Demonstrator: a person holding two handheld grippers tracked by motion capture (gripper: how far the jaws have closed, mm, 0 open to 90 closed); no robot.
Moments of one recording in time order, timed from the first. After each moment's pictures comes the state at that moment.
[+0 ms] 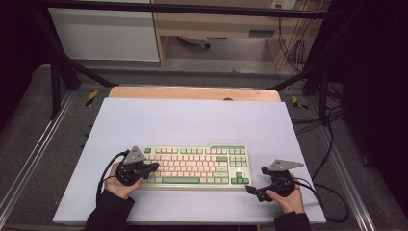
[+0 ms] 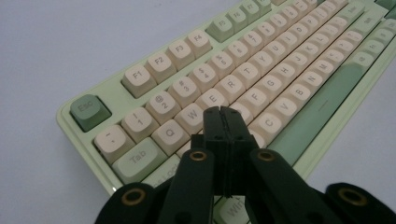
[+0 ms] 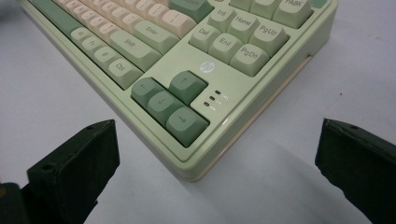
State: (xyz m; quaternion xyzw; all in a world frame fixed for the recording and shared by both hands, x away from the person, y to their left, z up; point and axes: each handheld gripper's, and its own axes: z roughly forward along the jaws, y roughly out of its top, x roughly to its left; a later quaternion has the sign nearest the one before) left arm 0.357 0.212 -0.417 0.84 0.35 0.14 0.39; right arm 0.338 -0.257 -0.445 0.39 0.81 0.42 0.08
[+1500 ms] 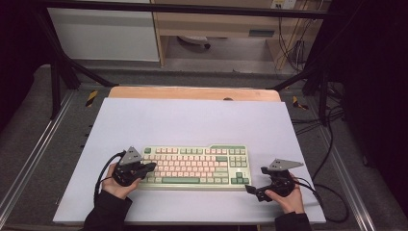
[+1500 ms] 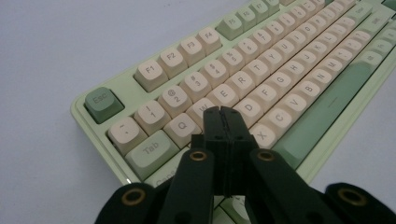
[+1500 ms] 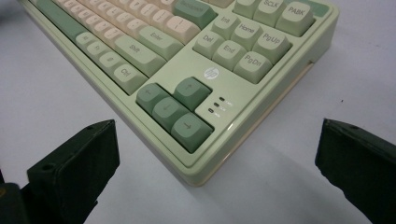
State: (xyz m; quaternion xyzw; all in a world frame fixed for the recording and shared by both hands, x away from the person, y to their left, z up) left arm 0.356 0.219 -0.419 0.83 0.36 0.15 0.40; right arm 0.338 -0.255 -0.441 0.38 0.82 0.42 0.09
